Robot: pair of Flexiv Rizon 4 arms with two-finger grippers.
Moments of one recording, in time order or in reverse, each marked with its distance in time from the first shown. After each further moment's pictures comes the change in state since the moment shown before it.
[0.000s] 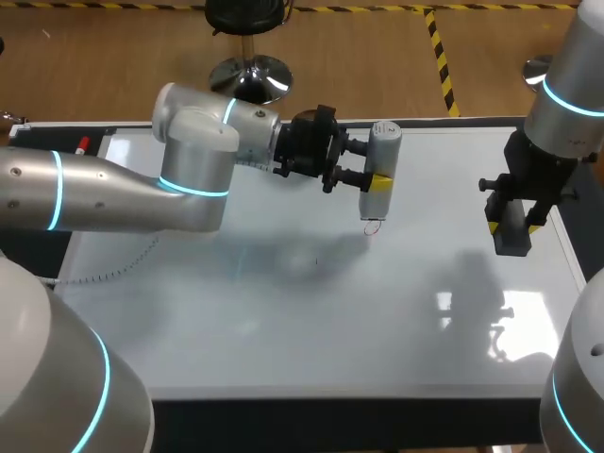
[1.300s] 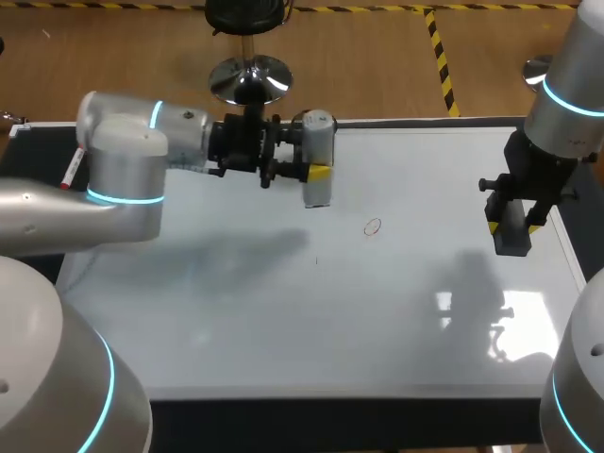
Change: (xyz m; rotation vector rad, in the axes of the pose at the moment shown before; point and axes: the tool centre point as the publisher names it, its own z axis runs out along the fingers) left arm 0.009 -0.001 -0.107 0.034 -0.128 0.049; right arm 0.000 0.000 0.000 0.000 0.000 0.000
